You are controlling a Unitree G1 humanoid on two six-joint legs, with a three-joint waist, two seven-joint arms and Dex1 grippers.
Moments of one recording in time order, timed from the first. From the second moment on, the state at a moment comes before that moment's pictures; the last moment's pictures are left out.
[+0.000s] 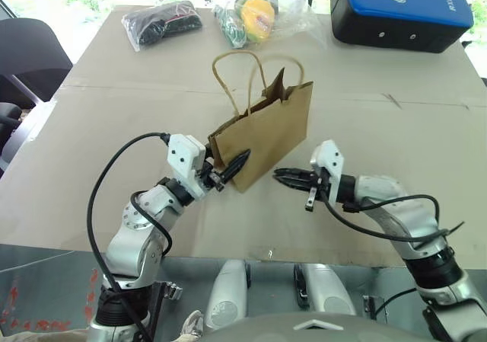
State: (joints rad) left arm -0.04 0.41 0.07 -0.39 -0.42 0.31 -0.63; right arm -0.23 -0.43 0.23 -0.35 0.42 0.44 0.75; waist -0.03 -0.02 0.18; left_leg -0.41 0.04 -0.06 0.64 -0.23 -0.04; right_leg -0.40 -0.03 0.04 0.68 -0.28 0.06
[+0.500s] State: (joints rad) left arm -0.55 0.64 0.02 0.27 -0.49 0.07 -1.44; right arm 0.06 -0.72 -0.25 -0.42 0.51 0.34 0.88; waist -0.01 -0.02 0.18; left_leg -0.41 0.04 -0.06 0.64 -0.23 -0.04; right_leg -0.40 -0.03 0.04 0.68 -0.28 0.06
